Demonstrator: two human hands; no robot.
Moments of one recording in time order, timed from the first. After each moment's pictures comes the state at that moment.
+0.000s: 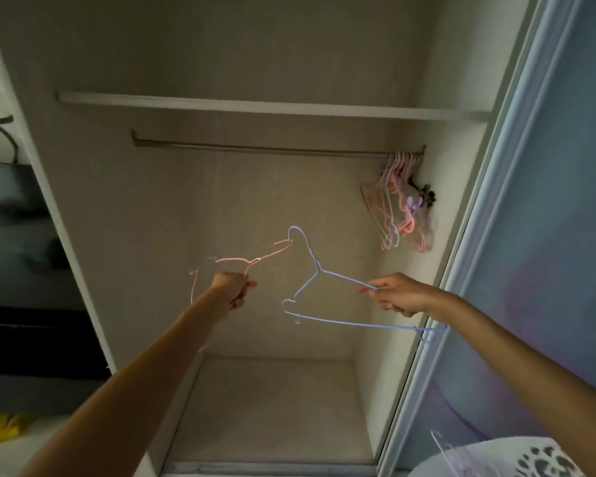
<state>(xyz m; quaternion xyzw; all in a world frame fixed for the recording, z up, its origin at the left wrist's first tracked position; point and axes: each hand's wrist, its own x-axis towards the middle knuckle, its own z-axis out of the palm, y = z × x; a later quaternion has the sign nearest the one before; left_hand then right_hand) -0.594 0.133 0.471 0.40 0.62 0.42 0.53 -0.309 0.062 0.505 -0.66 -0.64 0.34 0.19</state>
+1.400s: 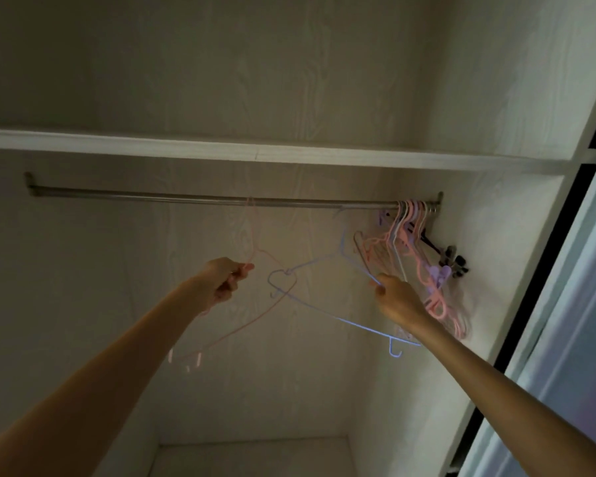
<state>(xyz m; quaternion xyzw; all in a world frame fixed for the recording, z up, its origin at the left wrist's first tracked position) -0.552 0.397 0.543 0.47 0.50 0.38 0.62 -0.269 0.318 0.526 -0.77 -0.57 0.06 0.27</state>
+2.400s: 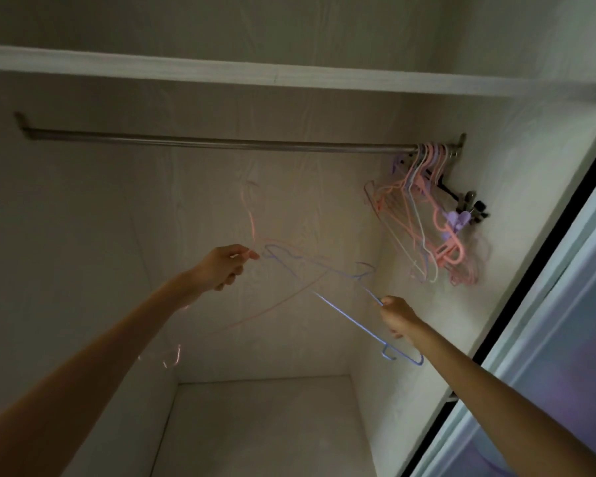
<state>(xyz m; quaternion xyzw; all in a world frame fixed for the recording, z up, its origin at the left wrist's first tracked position) -0.588 0.375 0.486 0.68 0.50 0.28 0.46 -0.280 0.301 0.408 -0.80 -0.43 0.30 0.28</state>
